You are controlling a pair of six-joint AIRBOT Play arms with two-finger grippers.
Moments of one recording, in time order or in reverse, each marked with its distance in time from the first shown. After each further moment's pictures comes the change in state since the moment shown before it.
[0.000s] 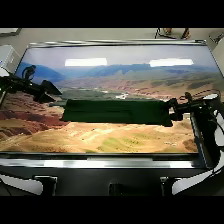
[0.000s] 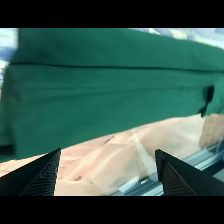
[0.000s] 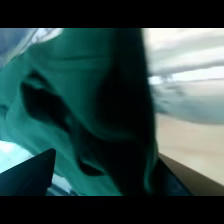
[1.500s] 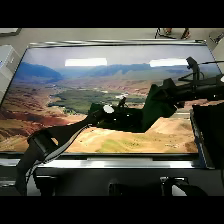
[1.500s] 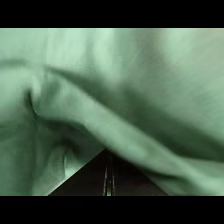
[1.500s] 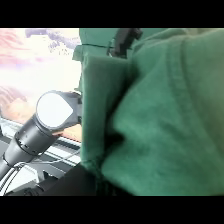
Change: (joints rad) left arm -0.948 -0.330 -0.081 -0.665 0.829 -0.006; right arm 0.315 0.650 0.002 -0.007 0.083 0.267
